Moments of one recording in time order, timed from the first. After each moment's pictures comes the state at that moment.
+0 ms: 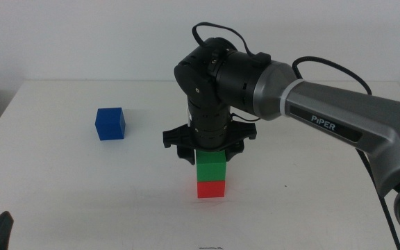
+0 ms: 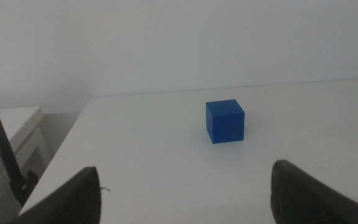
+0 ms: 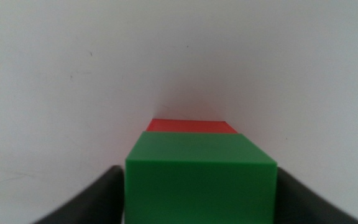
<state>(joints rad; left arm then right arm) -0.02 -0.01 0.03 -0.03 0.14 0.07 0.79 2.16 -1.91 -0.20 1.20 0.76</state>
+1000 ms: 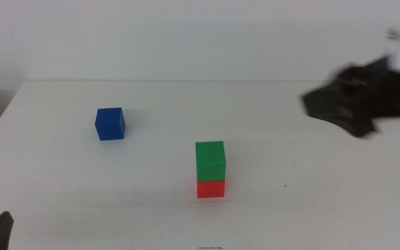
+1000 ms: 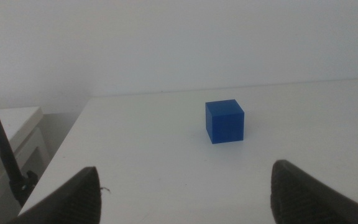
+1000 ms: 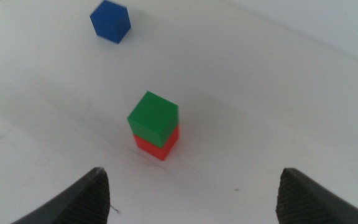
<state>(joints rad) -0.02 -0.01 0.03 -0.03 0.14 0.07 0.69 1.09 -1.23 -0.10 0.91 0.15</state>
